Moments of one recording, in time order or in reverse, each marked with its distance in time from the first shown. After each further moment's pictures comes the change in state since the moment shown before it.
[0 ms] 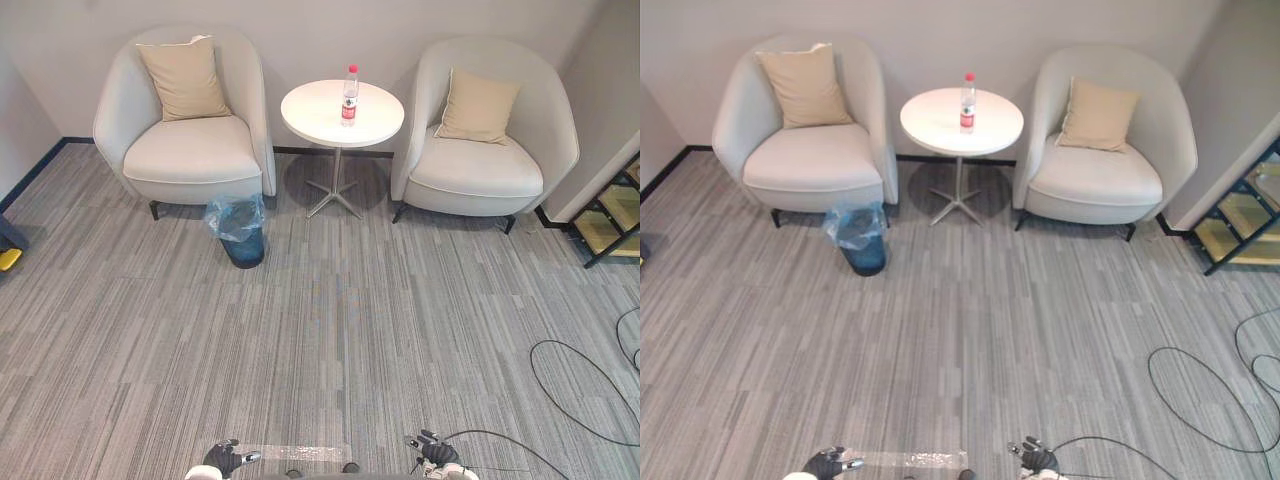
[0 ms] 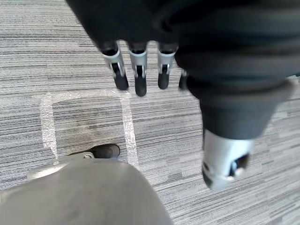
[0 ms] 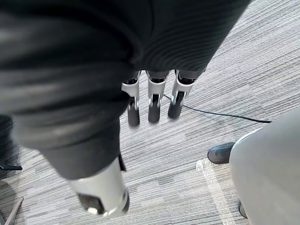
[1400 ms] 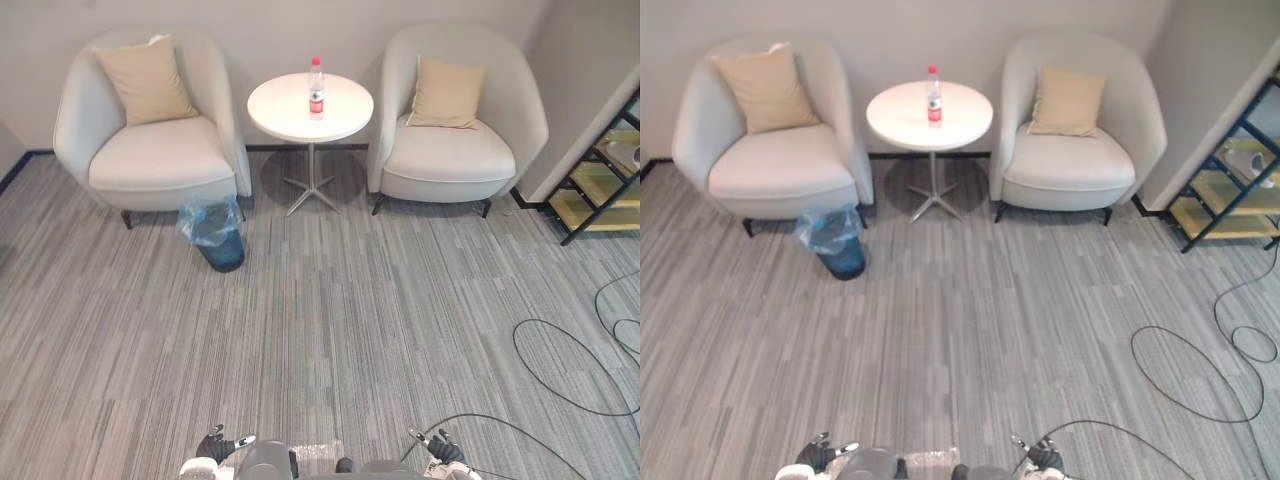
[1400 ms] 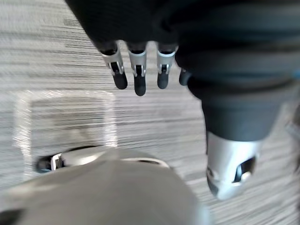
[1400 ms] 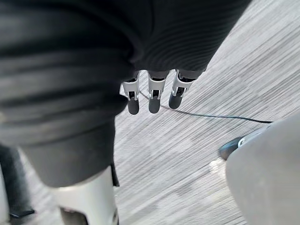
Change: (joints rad) left arm 0.031 -0.036 0.168 -0.100 -0.050 0.001 0.038; right arm 0.023 0.009 -0.007 -0.079 0.160 -0.022 -0.005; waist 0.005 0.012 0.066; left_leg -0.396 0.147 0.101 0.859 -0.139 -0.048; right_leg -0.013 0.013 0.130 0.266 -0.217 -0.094
